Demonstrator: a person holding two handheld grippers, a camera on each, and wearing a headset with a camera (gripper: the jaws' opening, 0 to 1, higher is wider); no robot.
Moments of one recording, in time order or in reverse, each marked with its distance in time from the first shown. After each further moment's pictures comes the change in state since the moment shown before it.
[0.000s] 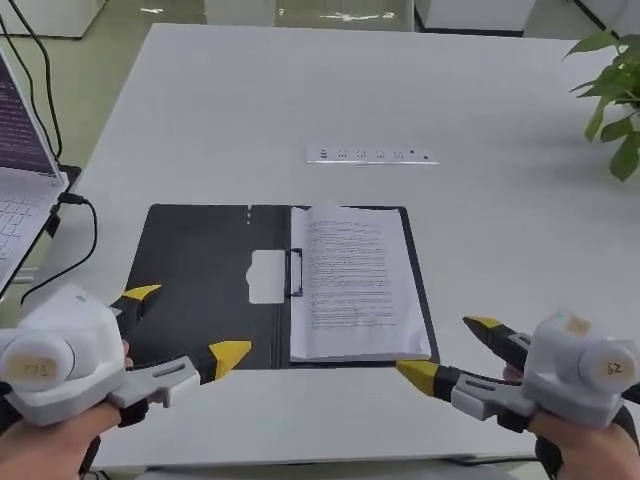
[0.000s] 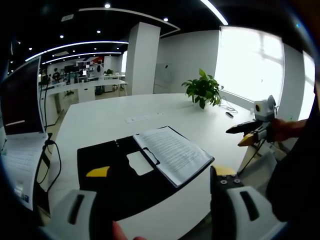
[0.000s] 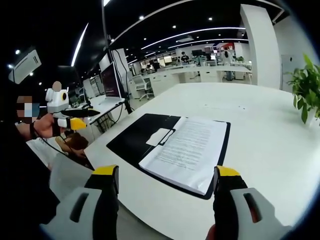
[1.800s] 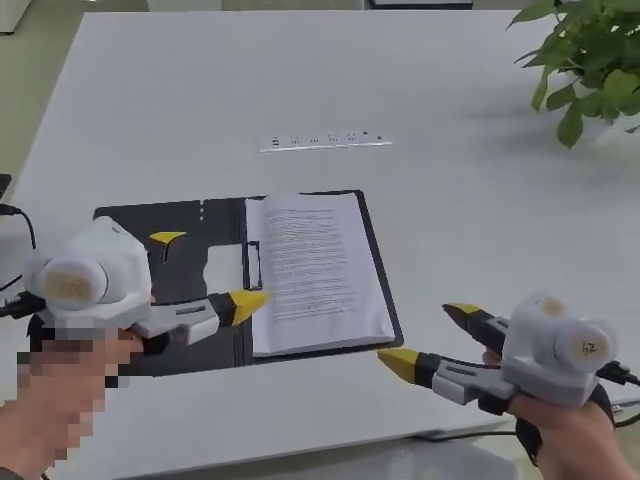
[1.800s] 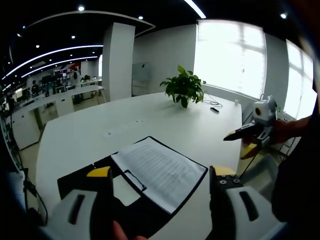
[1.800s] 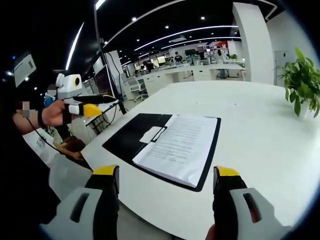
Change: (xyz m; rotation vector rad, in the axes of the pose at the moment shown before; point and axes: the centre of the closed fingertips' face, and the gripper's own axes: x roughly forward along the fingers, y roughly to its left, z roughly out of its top) left arm 0.085 -0.041 0.046 0.133 0.023 -0.175; right arm -0.019 -0.021 -0.011 0.040 -0.002 -0.041
